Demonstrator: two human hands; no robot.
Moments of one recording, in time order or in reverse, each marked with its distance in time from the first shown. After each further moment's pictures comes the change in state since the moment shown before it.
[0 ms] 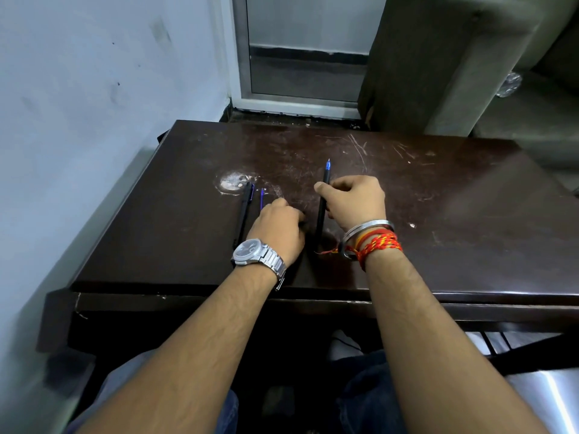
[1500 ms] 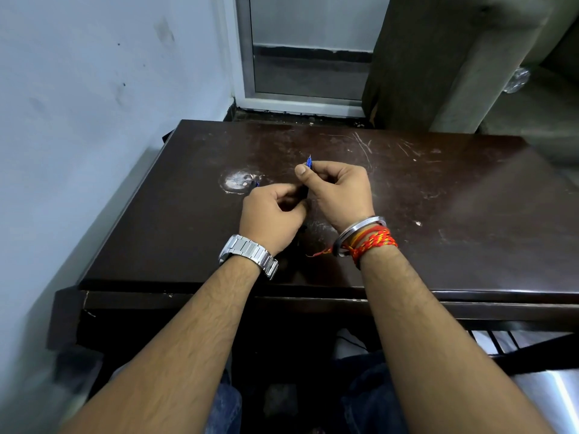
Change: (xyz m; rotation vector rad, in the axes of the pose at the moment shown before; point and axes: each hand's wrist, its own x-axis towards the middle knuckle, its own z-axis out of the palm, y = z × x) left_hand -0.006 -0.003 -0.021 -0.696 0.318 -0.088; right_hand -0.007 -0.014 0.019 0.318 -0.119 -0.197
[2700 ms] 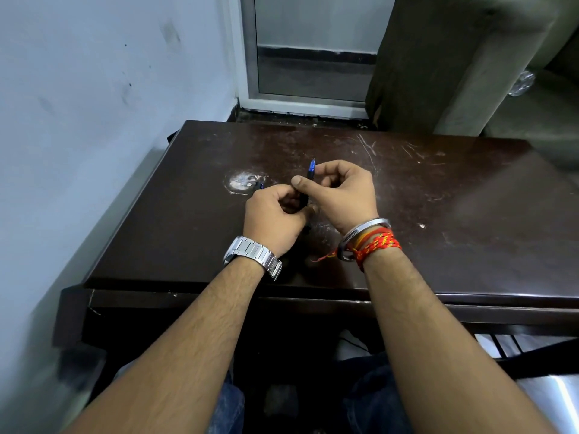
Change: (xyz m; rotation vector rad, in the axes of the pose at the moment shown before) left_hand -0.002 -0.002 0.000 0.037 0.031 0.003; right_hand -0.002 -0.002 0.001 0.022 0.001 0.070
